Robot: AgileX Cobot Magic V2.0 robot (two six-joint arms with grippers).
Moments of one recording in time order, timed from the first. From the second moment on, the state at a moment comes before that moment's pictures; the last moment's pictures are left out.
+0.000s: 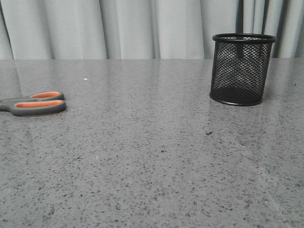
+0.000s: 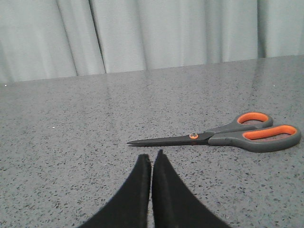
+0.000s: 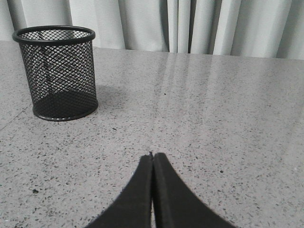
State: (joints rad) left arm -0.05 0.00 0.00 -0.01 0.14 0.06; right arm 0.00 -0.01 0.01 -0.03 0.17 -0.05
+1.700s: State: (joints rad) left arm -0.05 0.43 -0.68 -0.27 0.63 0.09; right arm 0.00 0.50 -0.55 0.37 0.55 -0.06
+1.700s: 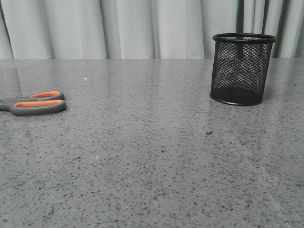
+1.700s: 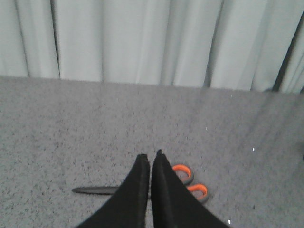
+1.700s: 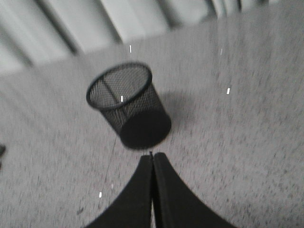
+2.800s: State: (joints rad) left arm -0.05 0.95 -0.96 -0.36 0.99 0.64; right arm 0.00 0.70 -0.70 0.36 0.74 -0.15
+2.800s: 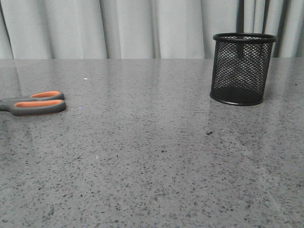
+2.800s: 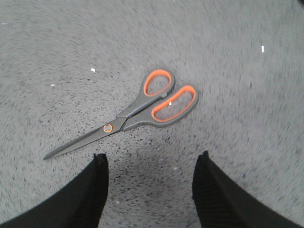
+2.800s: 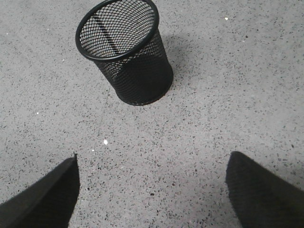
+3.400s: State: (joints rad) left arm -0.05 1.50 -1.27 -0.36 1.16 1.33; right arm 0.03 0.70 -0.70 0.36 0.74 -0.15
